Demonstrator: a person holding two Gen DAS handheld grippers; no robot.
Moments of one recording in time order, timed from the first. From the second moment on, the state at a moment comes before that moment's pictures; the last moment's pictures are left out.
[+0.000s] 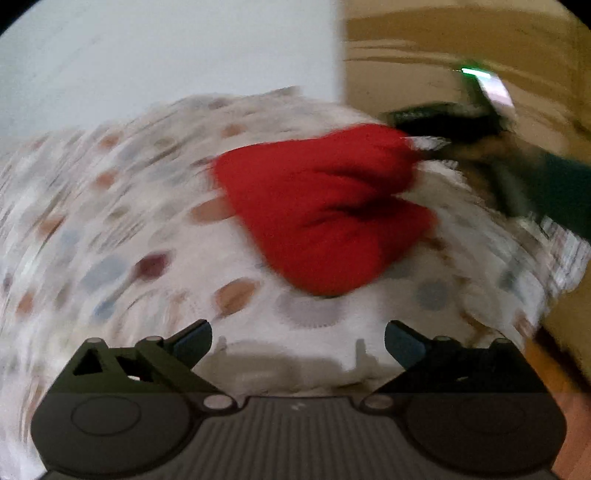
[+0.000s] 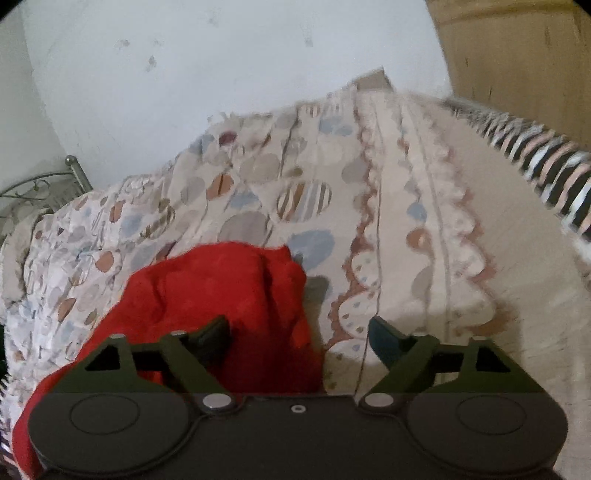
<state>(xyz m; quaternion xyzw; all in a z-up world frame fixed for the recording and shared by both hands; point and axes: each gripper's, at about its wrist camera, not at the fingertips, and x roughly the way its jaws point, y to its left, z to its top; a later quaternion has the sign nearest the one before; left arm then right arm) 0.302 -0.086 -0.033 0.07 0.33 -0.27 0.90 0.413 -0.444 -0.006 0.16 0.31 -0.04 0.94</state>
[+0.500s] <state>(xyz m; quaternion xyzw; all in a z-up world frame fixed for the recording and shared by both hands) 0.423 -0.068 0.004 -0.24 0.36 -0.16 0.89 0.355 -0.357 0.013 0.04 0.27 0.02 0.96</state>
